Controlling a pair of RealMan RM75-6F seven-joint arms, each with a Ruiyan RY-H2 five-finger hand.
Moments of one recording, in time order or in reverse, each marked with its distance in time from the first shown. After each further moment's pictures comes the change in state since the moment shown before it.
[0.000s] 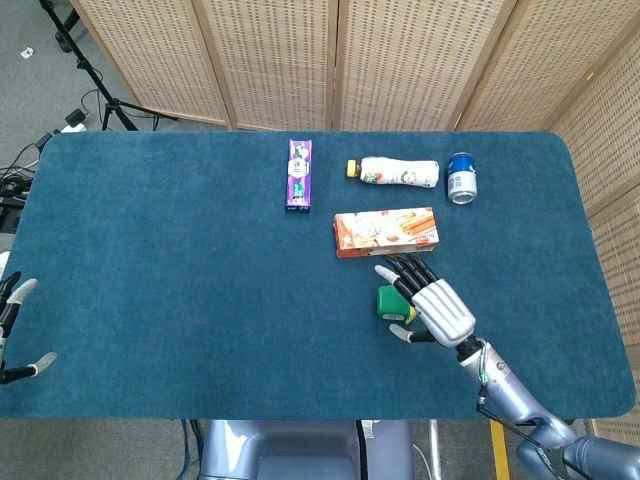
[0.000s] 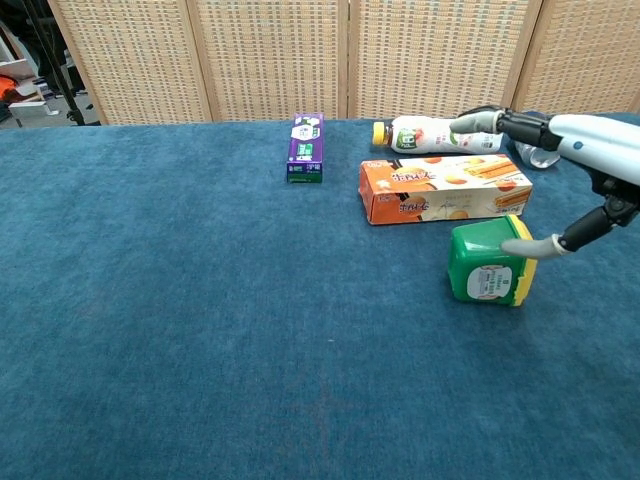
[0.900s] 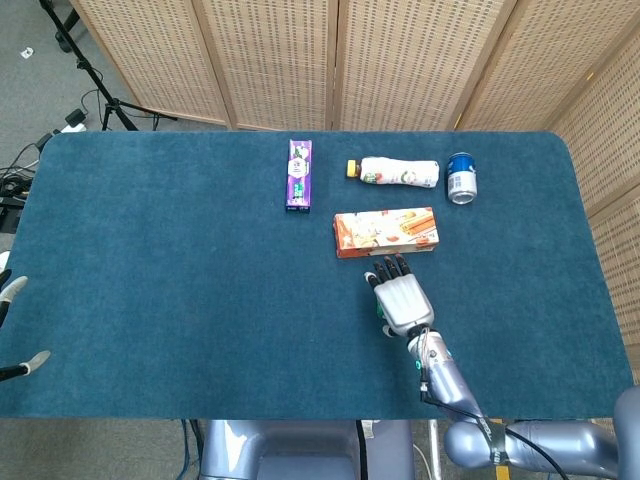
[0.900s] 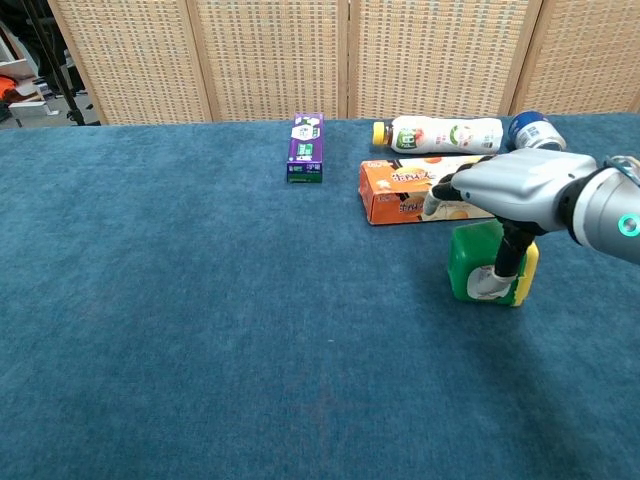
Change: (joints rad) left arm 0.001 0.021 -0.004 0.008 -0.007 -0.002 -0.062; right arm 0.216 -0.079 0.169 -0.393 0.916 -0.139 -1.146
